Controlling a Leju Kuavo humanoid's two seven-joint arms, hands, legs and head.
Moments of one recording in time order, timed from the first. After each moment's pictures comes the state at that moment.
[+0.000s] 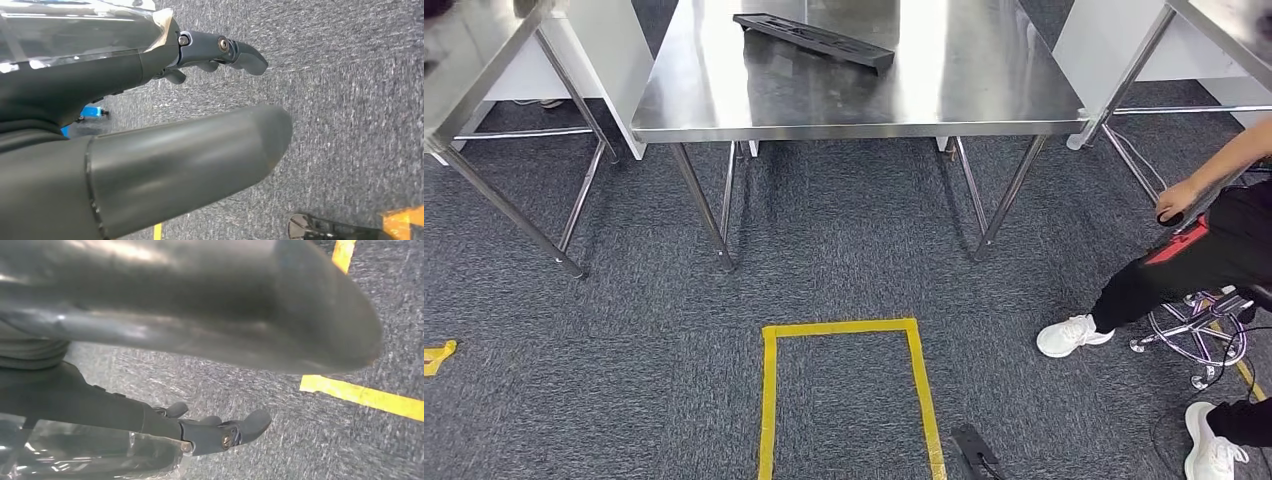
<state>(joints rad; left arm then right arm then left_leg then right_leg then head) -0.08 -0.13 0.97 -0.18 -1.13 0.05 -0.17 -0.05 -0.01 0.00 -0.19 0.27 -0.10 0.20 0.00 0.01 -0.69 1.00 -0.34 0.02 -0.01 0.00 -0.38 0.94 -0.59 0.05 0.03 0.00</state>
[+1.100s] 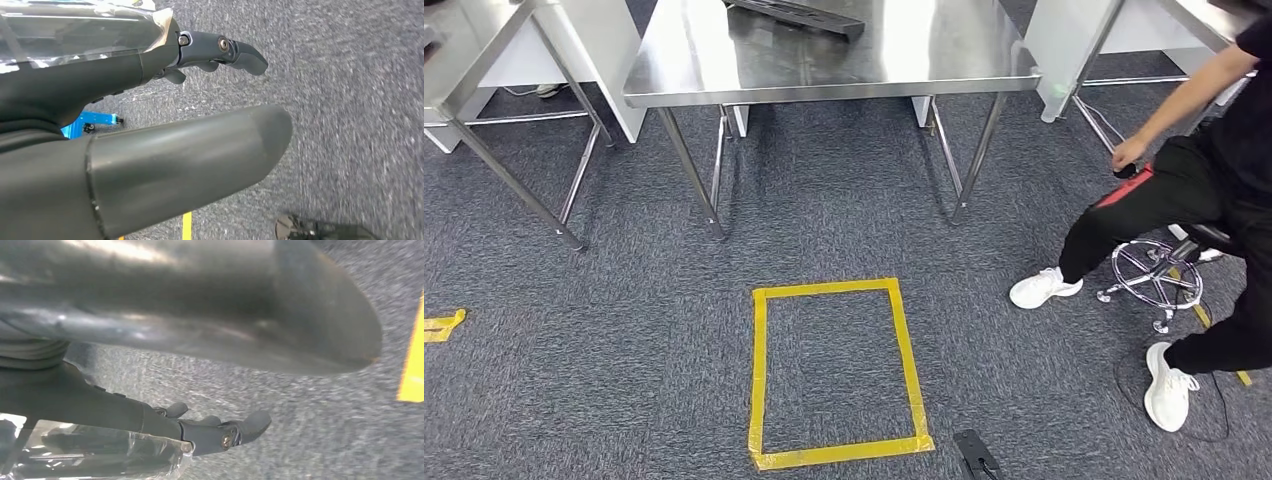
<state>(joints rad) -0.07 -0.12 0.97 -0.19 -1.15 0.06 -0.19 -0.05 0.01 0.00 -0.17 0.27 -0.12 0.21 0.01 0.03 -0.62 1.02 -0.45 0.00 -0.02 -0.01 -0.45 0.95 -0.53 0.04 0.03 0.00</state>
